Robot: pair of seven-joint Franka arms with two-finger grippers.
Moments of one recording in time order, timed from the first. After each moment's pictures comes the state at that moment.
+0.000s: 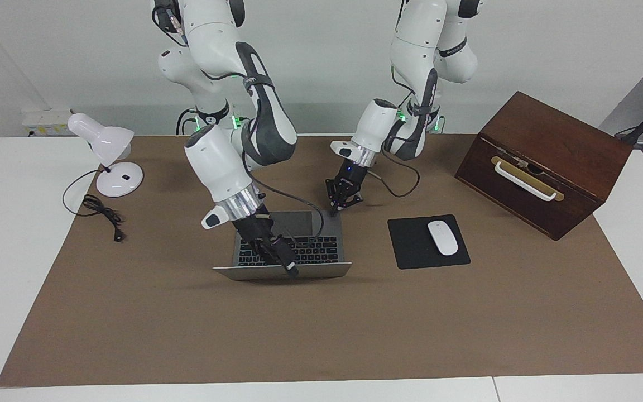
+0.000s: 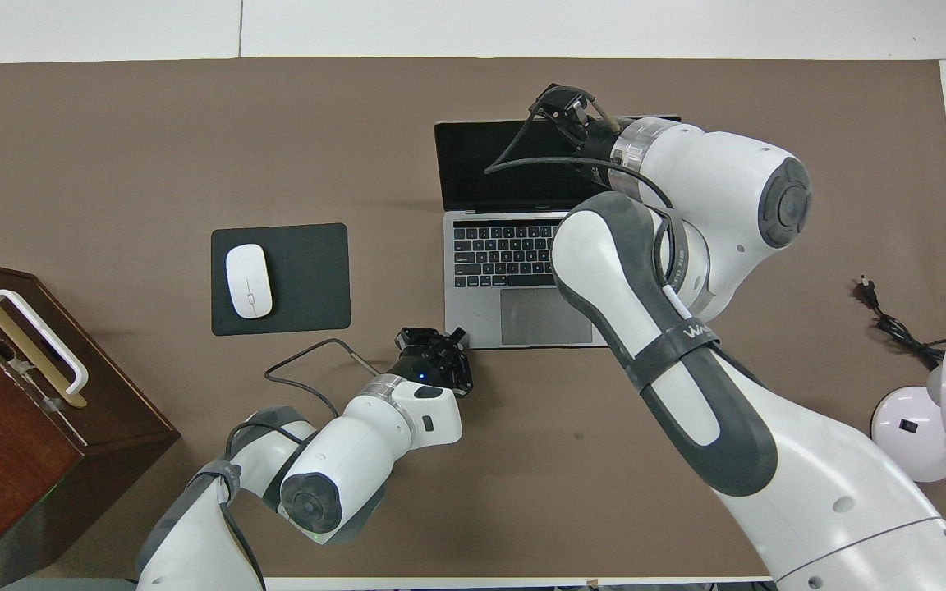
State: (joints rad) left arm -0.73 0.26 0.00 -2.51 0.01 3.49 0.06; right arm 0.63 0.44 -0.30 -1.70 0.84 2.71 0.50
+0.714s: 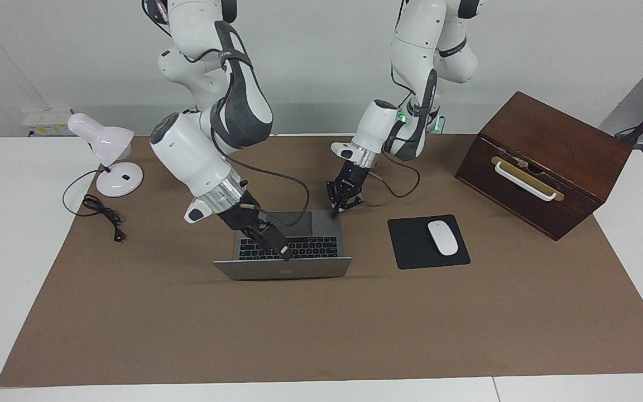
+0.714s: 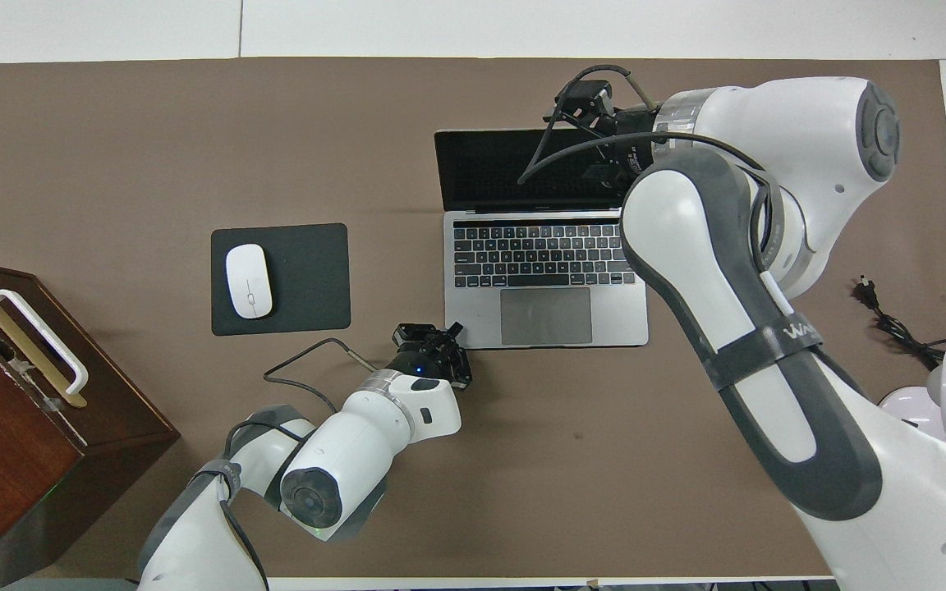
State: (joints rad) left arm -0.73 0.27 0.00 -2.49 -0.04 3.49 0.03; right arm 0.62 0.37 -0.40 -1.63 0.78 2.30 0.59
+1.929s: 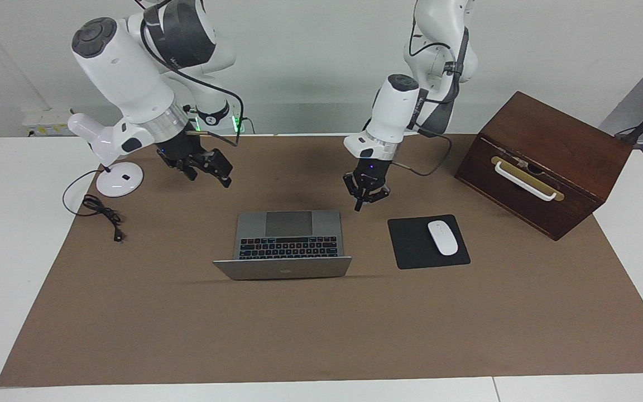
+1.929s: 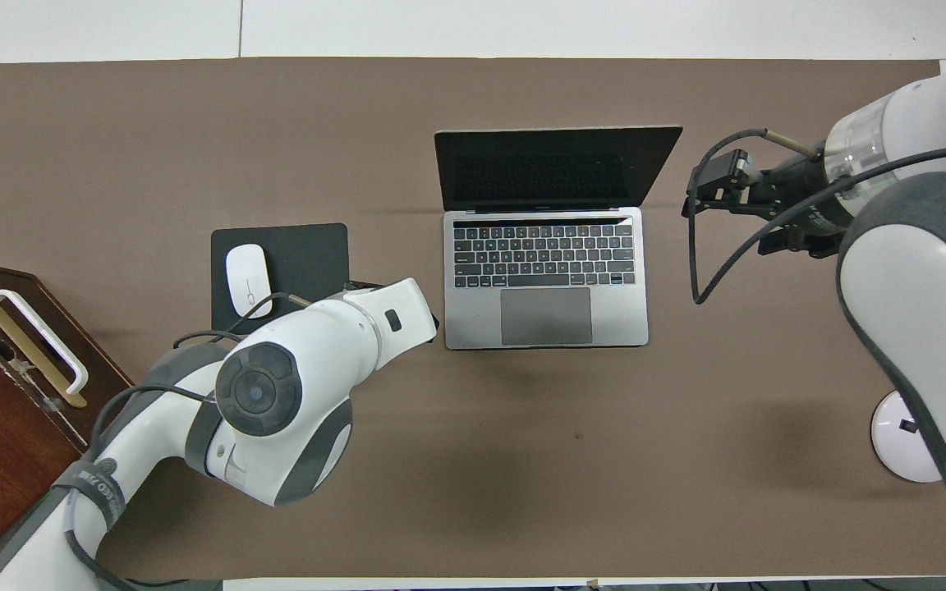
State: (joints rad) left arm -0.68 0.03 0.09 -2.18 -0.08 2.56 -0.04; right arm 0.28 0.10 -0.16 -1.57 0.20 1.66 0.45
